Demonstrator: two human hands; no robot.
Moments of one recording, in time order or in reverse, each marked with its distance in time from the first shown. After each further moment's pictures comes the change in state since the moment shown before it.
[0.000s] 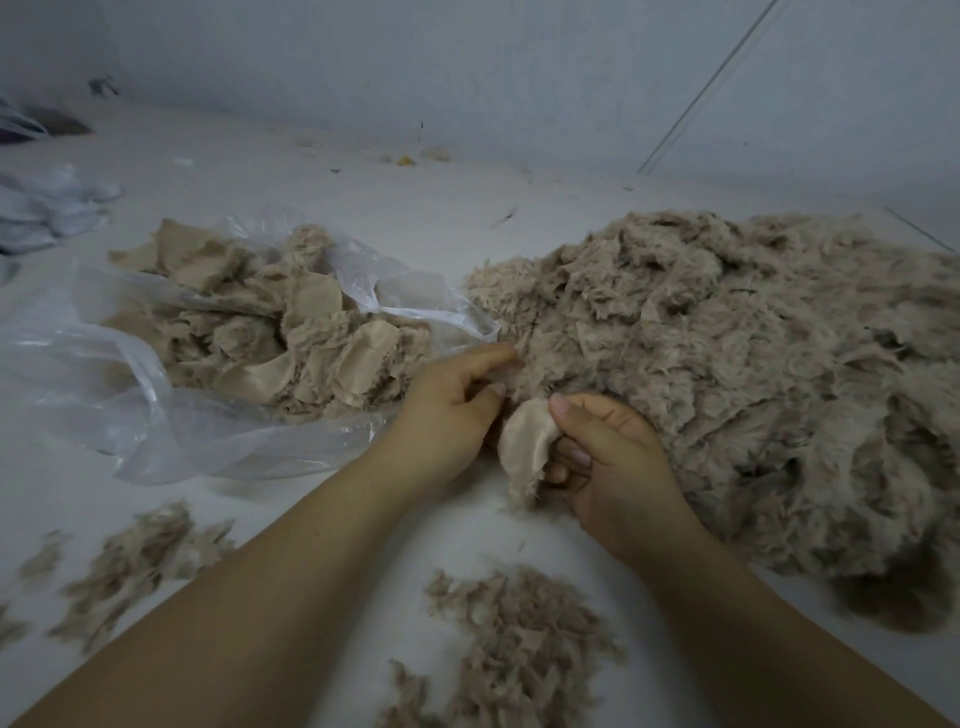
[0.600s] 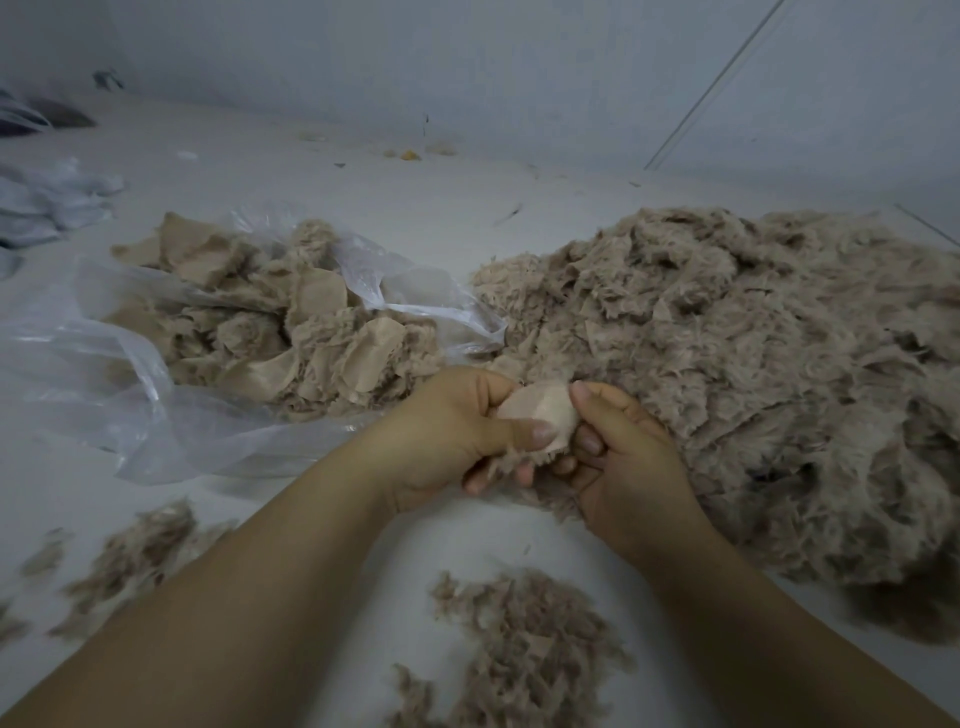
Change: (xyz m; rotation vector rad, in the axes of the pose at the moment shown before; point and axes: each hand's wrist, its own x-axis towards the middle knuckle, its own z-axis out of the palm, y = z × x) left_hand -0.009 0.021 -0.016 -0.344 -0.504 -0.236; right_hand 0.002 -0.003 0.001 0.084 0.076 0.027
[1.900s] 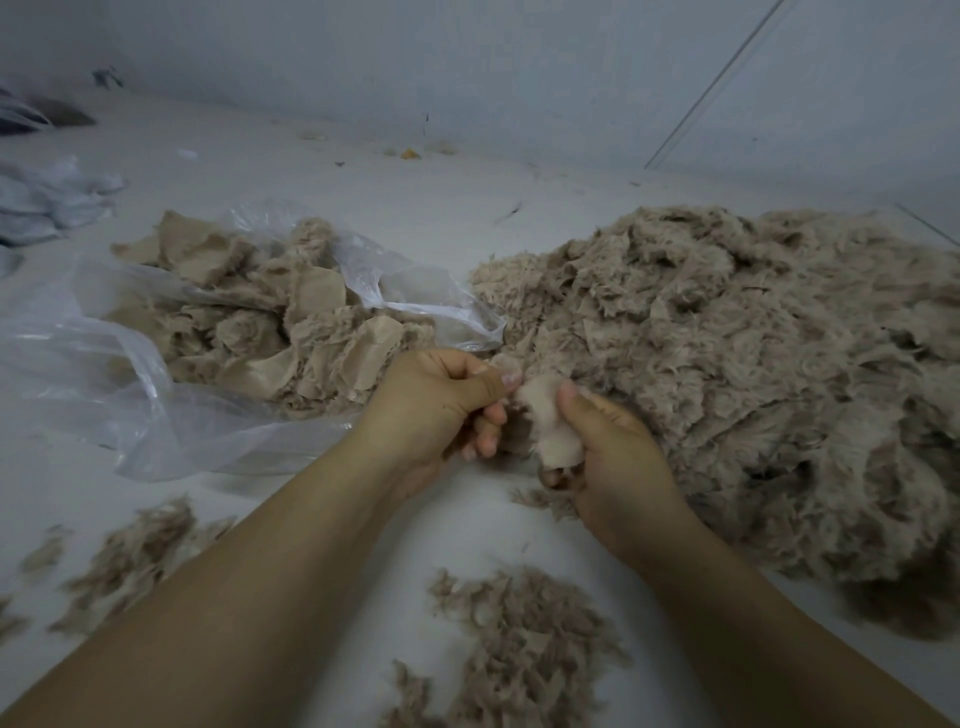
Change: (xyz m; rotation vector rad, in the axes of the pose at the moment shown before) left_hand 0.012 -0.008 -0.003 -0.211 0.457 0.065; right_hand 0.006 0.004 0.002 -0.138 0.020 0.037
